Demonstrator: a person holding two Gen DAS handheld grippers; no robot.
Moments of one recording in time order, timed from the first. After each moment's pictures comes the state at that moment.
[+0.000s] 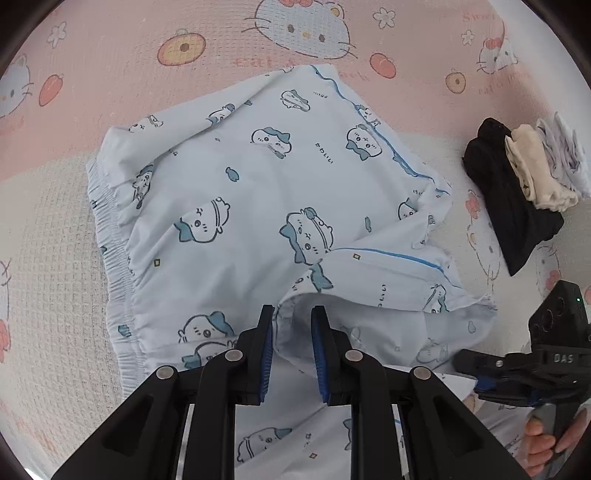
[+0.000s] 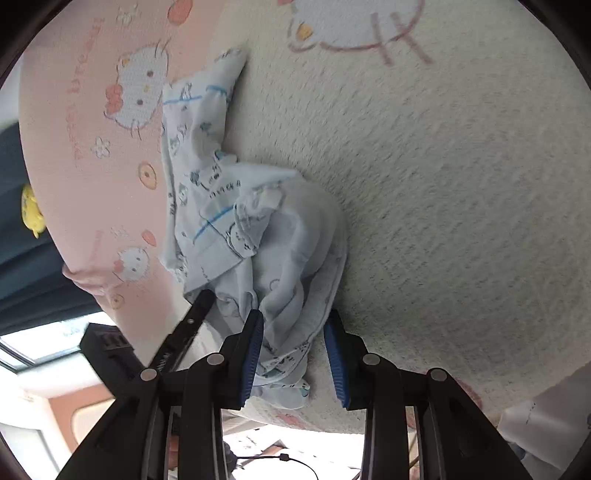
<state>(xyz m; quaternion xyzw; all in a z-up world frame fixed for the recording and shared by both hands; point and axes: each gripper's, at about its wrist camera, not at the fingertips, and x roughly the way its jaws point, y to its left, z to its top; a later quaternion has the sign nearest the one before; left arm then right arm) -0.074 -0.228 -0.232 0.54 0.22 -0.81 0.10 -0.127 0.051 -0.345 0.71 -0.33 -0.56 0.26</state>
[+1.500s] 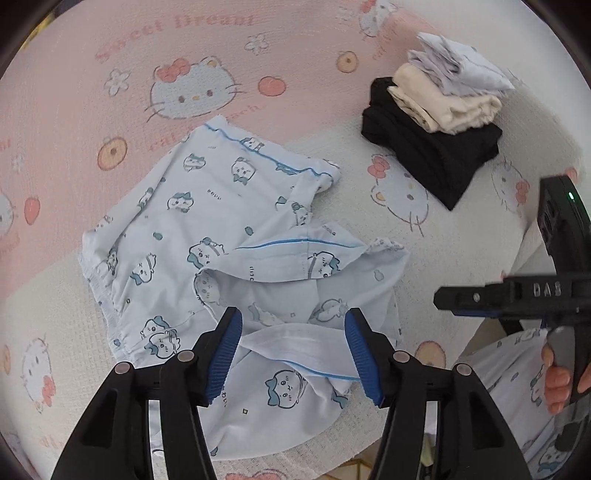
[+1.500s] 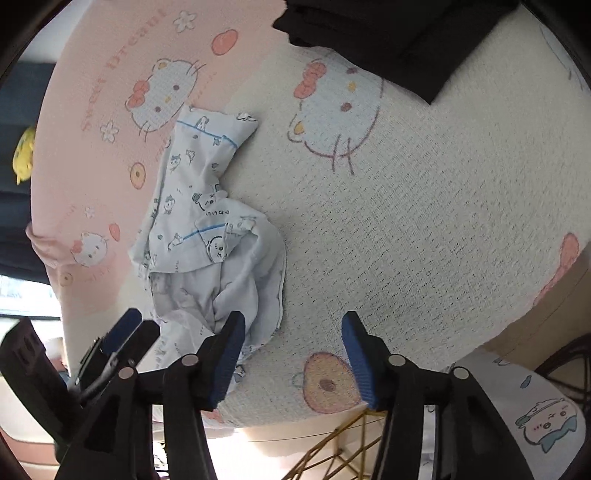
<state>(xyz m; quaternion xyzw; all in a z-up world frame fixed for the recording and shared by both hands) -0.066 -0.107 -0.169 0.51 0.01 -0.86 0.03 -0.111 0.098 -0.283 0.65 -0.23 -0.69 0.22</state>
